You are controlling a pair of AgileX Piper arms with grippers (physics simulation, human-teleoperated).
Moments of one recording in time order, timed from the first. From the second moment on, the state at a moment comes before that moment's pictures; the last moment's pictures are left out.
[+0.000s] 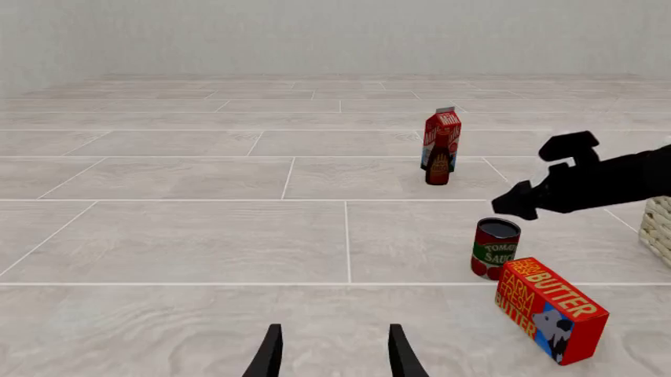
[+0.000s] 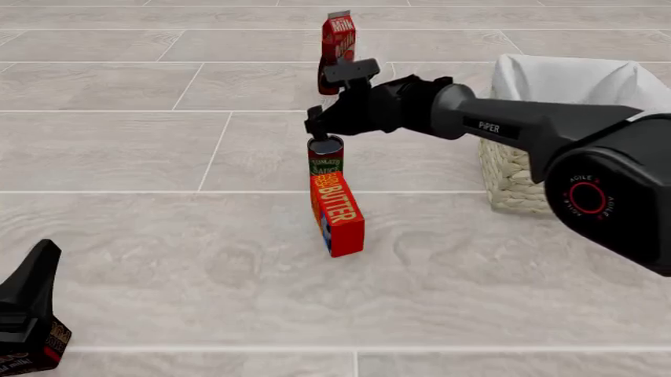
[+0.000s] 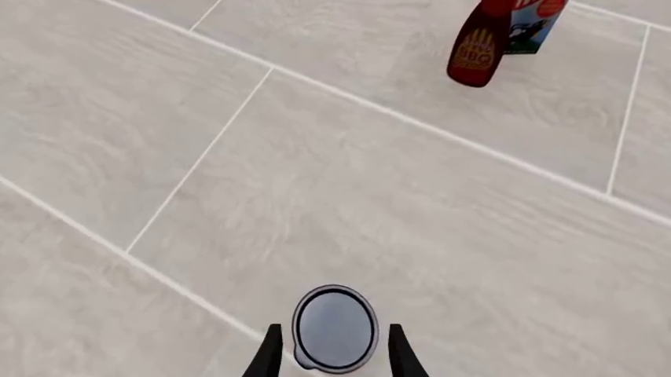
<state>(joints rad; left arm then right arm) 0.00 0.01 0.00 0.00 0.00 0.52 2.20 -1.78 0.26 0.05</state>
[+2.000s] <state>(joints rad) 0.00 0.01 0.00 0.00 0.00 0.52 2.30 -1.82 0.26 0.05</state>
